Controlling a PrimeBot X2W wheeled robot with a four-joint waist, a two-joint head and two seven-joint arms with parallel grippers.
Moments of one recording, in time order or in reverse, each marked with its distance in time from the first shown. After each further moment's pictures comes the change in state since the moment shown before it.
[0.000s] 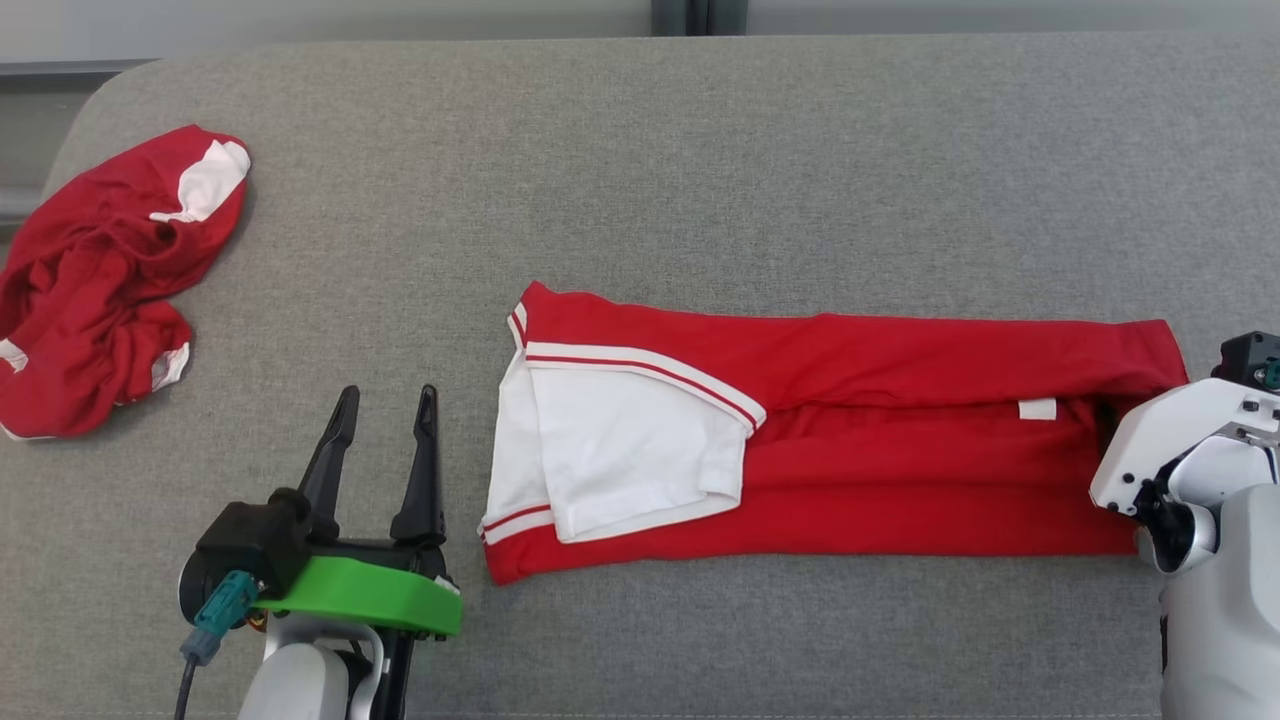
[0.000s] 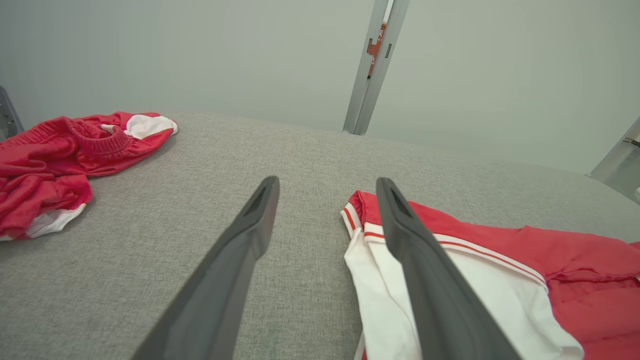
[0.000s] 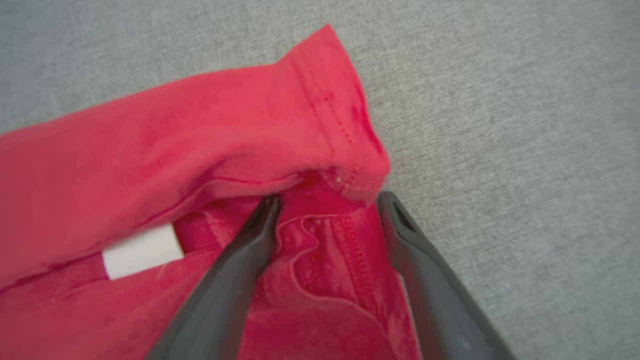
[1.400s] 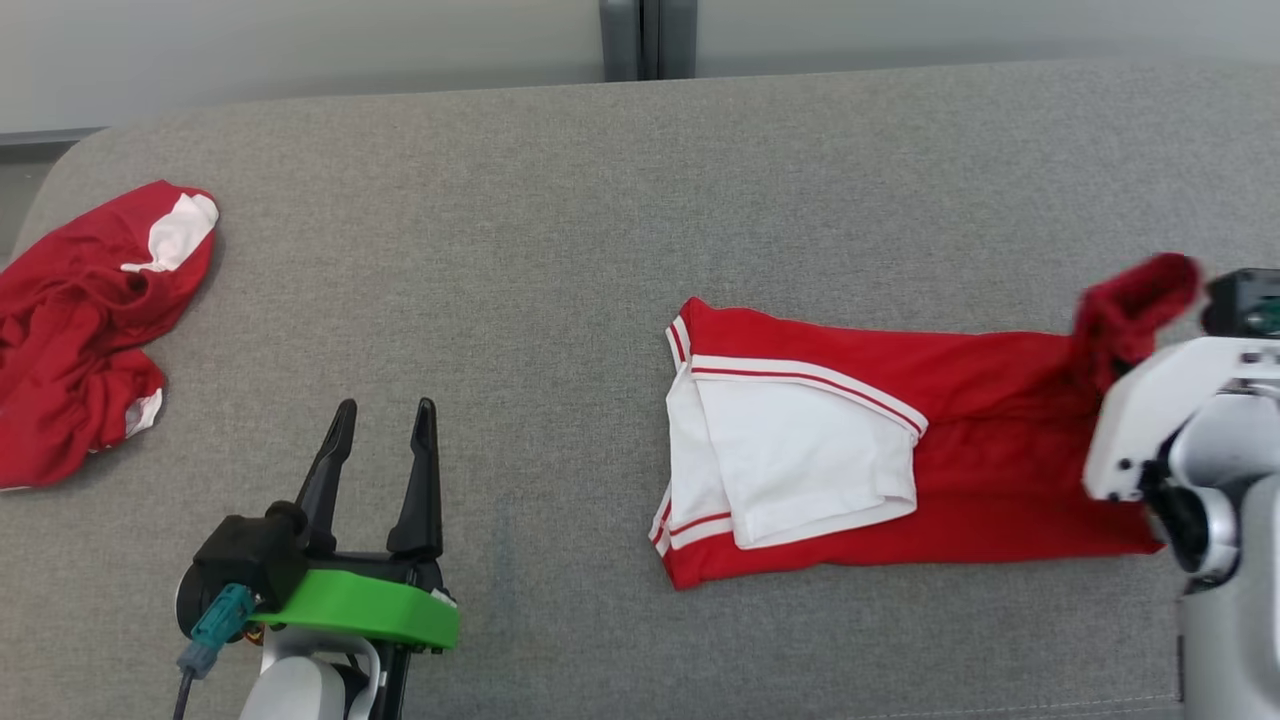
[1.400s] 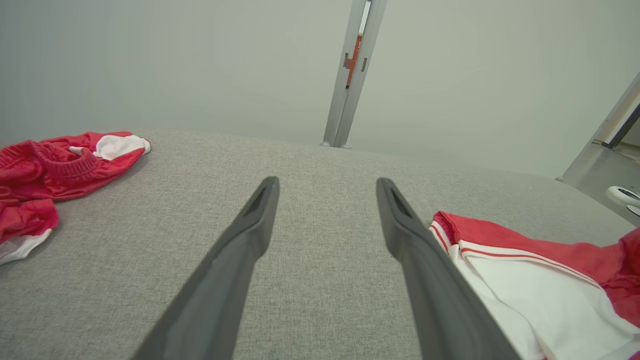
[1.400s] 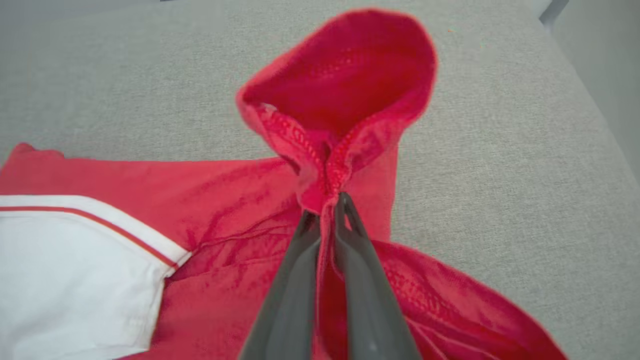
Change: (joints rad) left arm 0.023 0.004 0.002 -0.010 -0.004 0.000 0.000; right arm 0.156 -0.047 0.212 -0.538 0.067 0.000 0.295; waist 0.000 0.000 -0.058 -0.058
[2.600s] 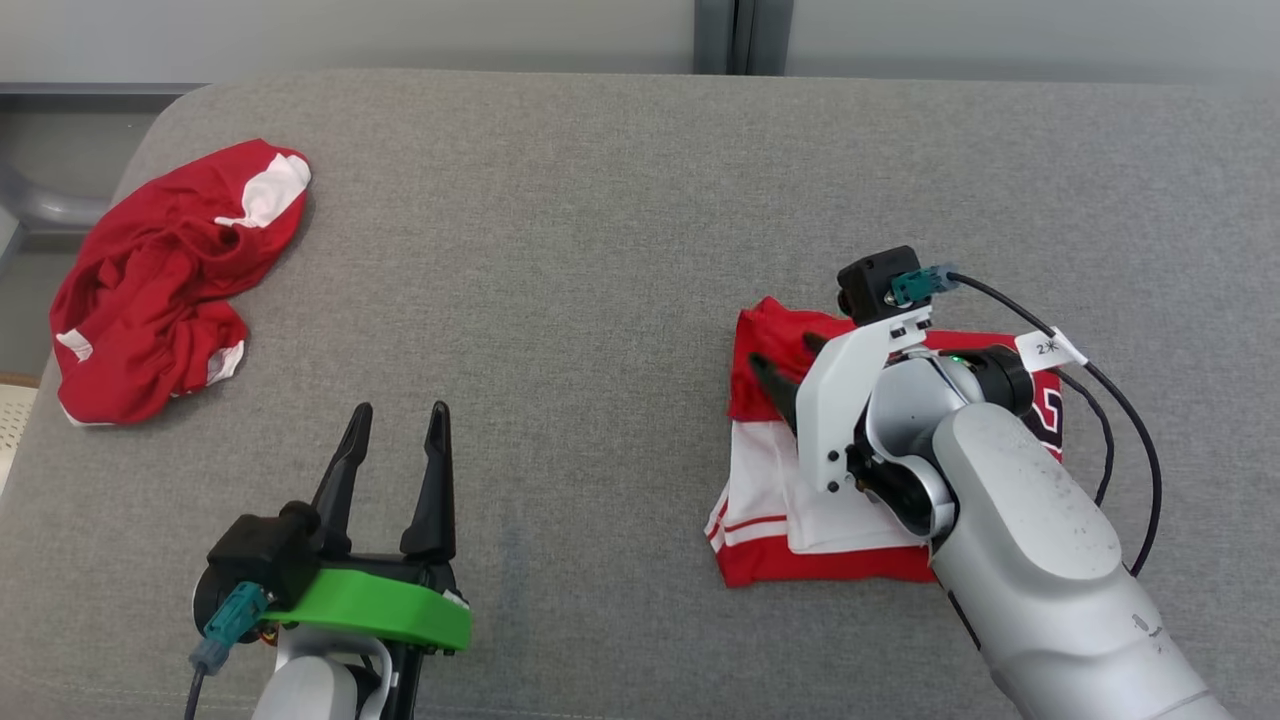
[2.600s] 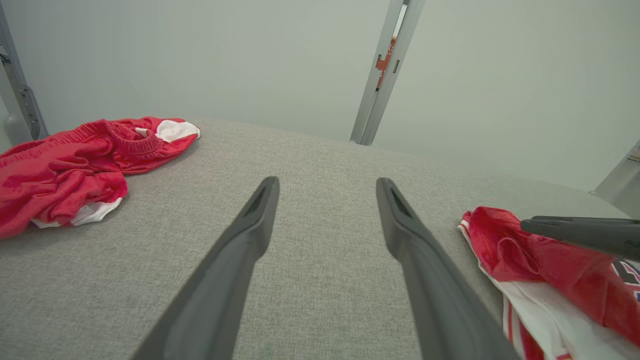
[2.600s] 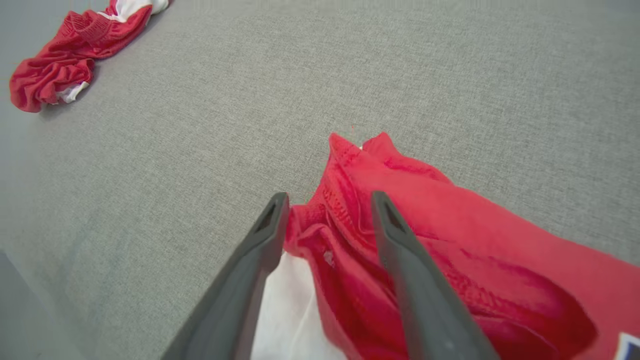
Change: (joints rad) left arm -0.006 -0.006 -0.021 0.019 -0.023 0.000 0.000; right arm -0.286 0.055 0.570 0.471 0.277 0.000 -0.277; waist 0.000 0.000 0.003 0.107
